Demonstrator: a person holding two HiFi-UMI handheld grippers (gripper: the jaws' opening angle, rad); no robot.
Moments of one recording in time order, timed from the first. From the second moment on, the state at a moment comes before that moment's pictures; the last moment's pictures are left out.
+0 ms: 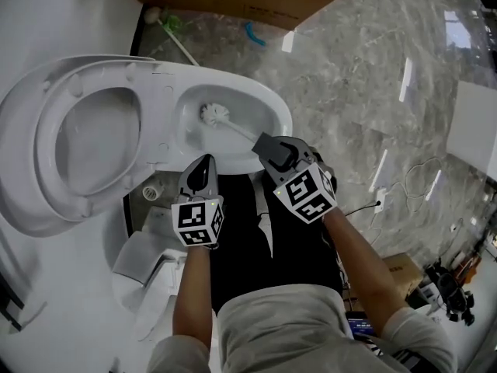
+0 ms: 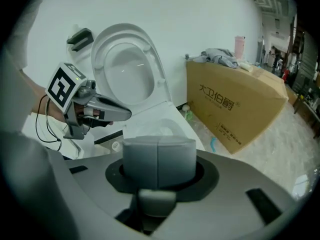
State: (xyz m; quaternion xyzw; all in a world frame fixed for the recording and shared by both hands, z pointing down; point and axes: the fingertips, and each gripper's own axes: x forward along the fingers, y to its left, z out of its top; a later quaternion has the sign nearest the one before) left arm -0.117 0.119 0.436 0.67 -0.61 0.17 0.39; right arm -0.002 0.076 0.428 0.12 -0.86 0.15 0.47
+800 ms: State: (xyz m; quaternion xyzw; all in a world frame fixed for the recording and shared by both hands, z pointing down) left arm -0.159 0.143 0.546 0.66 -0.57 0.21 0.44; right arm -0.076 0.099 0.587 0.08 -0.83 0.19 0.51
